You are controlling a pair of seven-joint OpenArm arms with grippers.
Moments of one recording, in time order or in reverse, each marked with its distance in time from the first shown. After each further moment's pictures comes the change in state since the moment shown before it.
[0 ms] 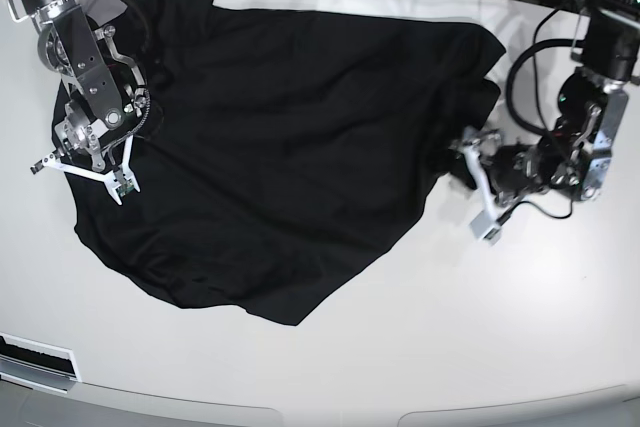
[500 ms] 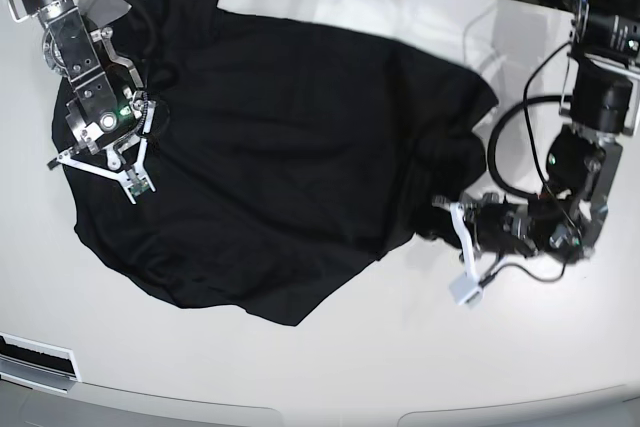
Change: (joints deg) left arm -10.9 2.7 0.0 0.9 -9.2 -7.8 10.8; right arm 0.0 -0.2 0.0 0.0 11.7 2.7 5.2
